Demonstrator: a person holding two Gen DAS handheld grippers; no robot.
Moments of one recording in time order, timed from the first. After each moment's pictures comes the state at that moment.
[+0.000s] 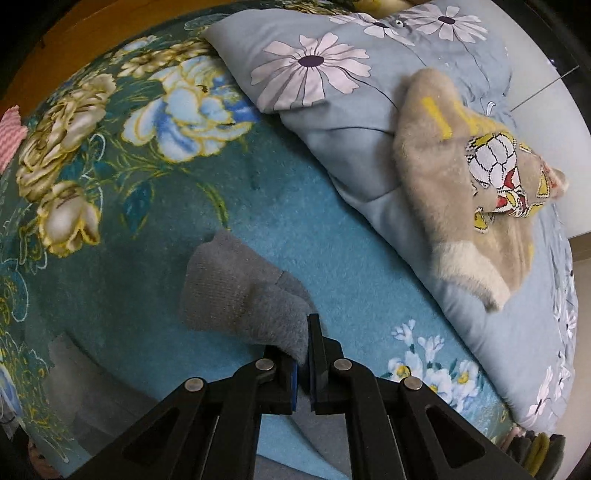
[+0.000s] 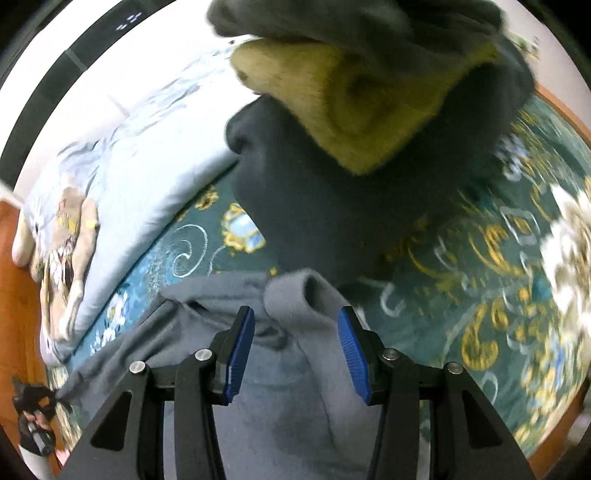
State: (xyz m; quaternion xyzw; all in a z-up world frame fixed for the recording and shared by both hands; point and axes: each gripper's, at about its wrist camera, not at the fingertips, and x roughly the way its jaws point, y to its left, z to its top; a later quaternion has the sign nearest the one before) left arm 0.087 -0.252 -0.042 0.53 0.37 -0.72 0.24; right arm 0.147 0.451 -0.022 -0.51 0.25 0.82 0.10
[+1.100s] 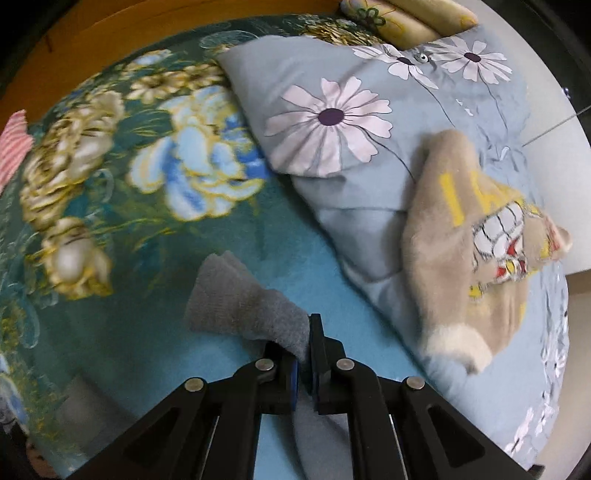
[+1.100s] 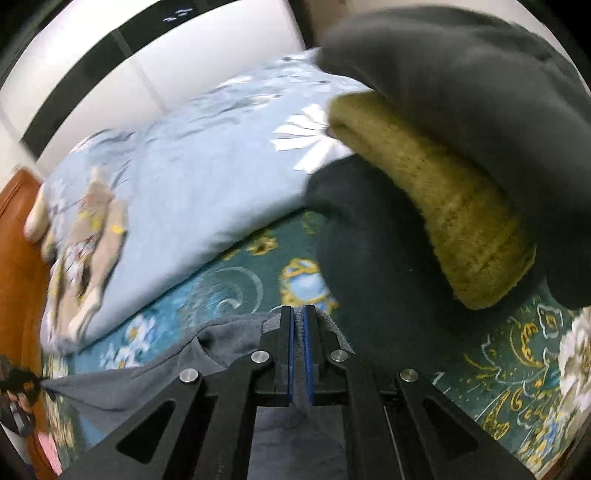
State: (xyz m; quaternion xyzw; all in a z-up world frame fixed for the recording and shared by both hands) left arm 0.034 -0.302 -0.036 0.50 0.40 -0.72 0.26; right arm 0.072 0.423 0.007 -0.47 0.21 0.86 0.08
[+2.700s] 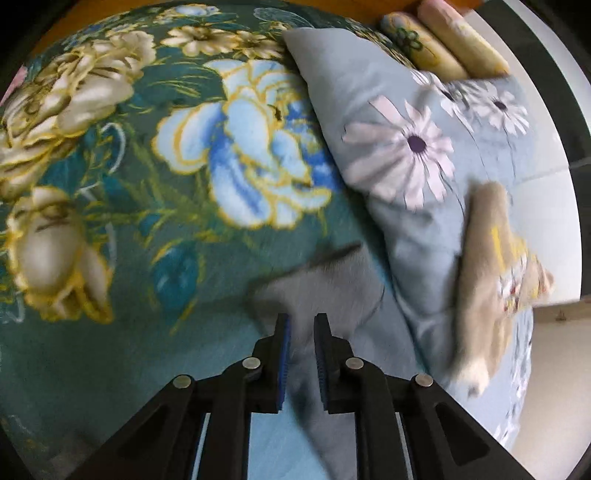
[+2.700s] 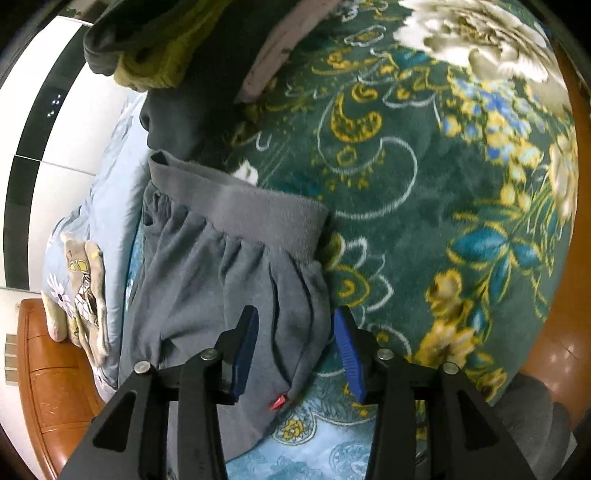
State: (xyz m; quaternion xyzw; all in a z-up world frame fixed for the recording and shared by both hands) left arm 0.127 -0.366 -0.094 0.46 0.47 -0.72 0.24; right arm 0.318 0.448 -0.074 -0.48 0.46 0.72 0.16
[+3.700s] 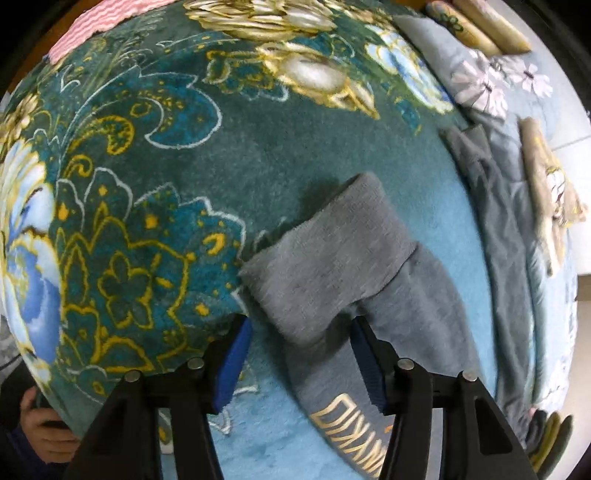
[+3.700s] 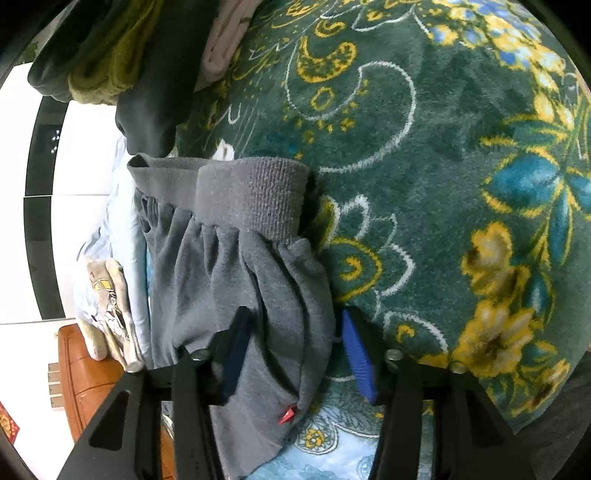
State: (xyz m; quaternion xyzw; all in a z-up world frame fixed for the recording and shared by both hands) left arm 0.345 -0.310 -0.109 0.51 0.45 -0.67 0.30; right arm 0.327 0.446 -0.118 -0.46 0.56 0.68 0.13
